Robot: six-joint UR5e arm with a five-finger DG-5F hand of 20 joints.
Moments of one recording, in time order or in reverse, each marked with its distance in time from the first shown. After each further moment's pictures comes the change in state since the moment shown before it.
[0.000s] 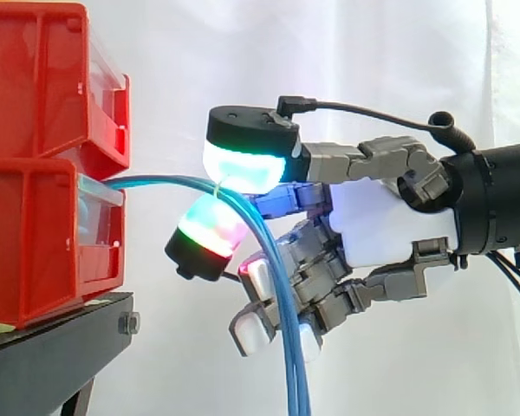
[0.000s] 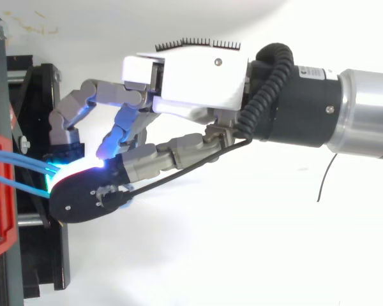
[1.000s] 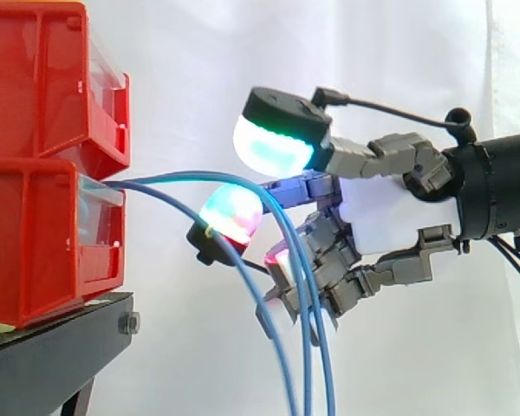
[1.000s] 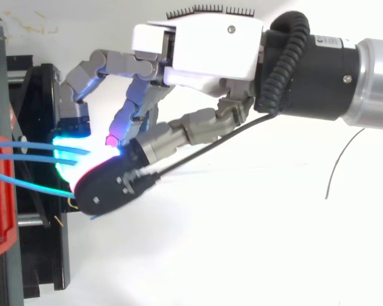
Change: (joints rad) arm -0.032 0.022 0.000 -0.043 -0.030 -0.030
